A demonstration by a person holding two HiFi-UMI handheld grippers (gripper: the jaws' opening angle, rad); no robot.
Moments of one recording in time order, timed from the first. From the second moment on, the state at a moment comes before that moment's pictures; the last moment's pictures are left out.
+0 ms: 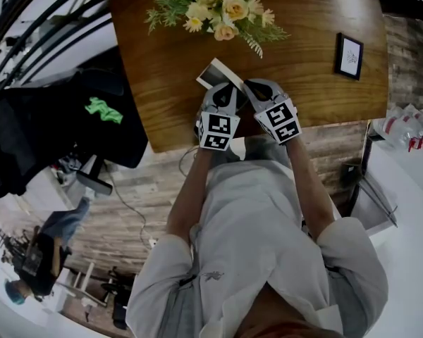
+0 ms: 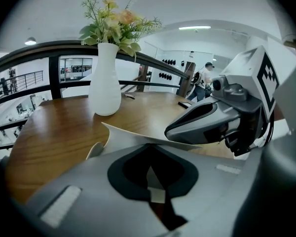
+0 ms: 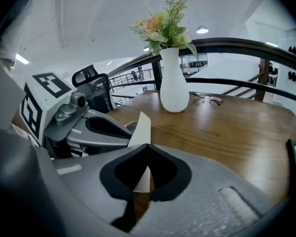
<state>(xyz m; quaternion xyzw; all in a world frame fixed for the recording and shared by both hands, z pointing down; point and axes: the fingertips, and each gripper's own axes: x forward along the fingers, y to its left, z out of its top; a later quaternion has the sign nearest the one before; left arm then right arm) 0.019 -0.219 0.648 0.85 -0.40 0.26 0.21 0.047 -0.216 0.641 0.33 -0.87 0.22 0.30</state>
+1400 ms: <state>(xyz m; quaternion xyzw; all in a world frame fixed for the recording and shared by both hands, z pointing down) -0.008 -0.187 0.654 0.85 -0.40 0.26 0.22 0.014 -0.187 0.639 0.32 -0.87 0.21 0.30</state>
